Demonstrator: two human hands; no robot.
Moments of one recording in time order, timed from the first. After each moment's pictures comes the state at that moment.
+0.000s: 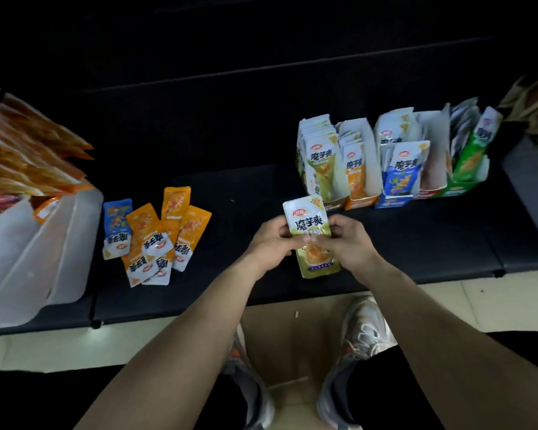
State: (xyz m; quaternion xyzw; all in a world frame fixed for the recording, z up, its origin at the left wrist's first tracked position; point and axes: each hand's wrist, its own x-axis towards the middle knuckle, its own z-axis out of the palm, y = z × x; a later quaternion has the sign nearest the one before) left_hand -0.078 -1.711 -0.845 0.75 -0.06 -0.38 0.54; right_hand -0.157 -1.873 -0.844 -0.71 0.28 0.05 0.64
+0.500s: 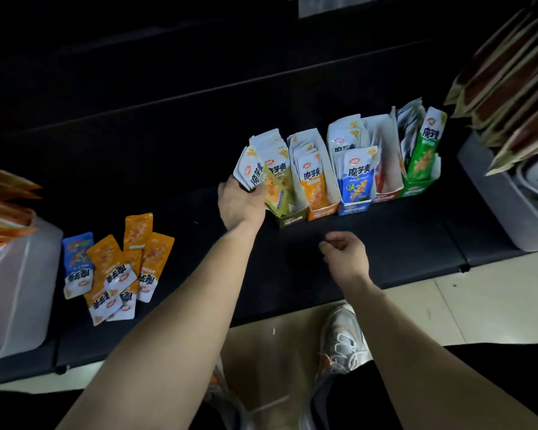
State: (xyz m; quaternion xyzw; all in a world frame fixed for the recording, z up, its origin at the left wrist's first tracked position) left_hand -0.018 -1.811 -0.823 0.87 0.07 -0.08 0.48; right_hand -0.182 -1.926 -0.881 -0.66 0.47 -0.04 0.58
